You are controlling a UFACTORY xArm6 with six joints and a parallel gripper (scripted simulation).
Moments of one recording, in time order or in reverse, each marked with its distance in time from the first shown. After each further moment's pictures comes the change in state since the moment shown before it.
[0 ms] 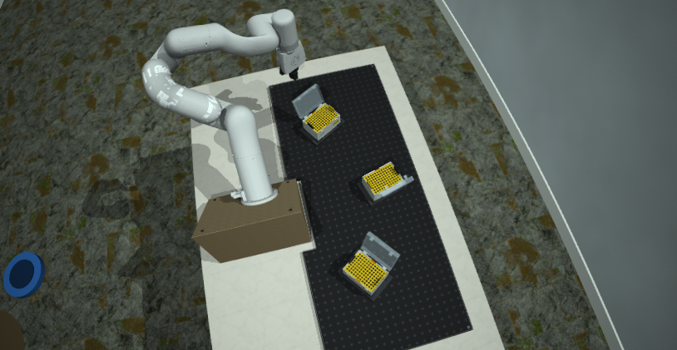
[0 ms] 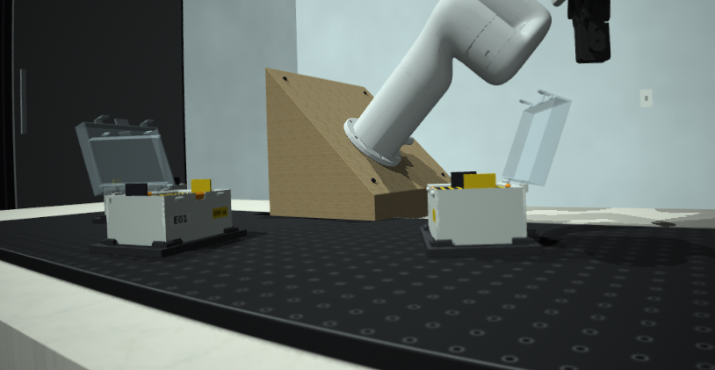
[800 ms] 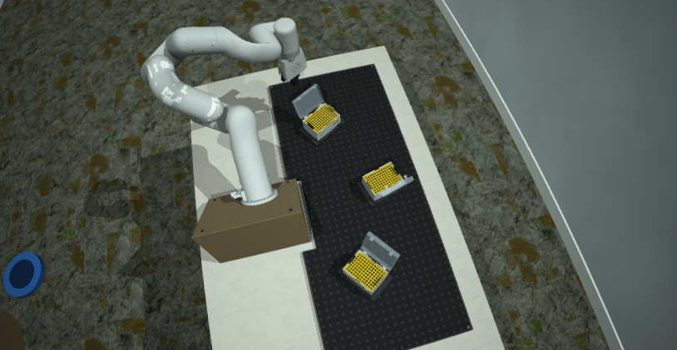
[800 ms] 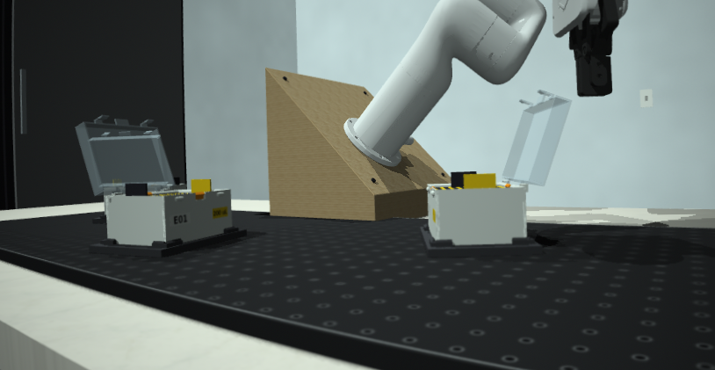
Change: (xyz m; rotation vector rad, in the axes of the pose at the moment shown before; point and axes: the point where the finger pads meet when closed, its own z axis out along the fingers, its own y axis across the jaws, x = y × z) arm 0.000 0.000 0.036 0.001 0.000 0.000
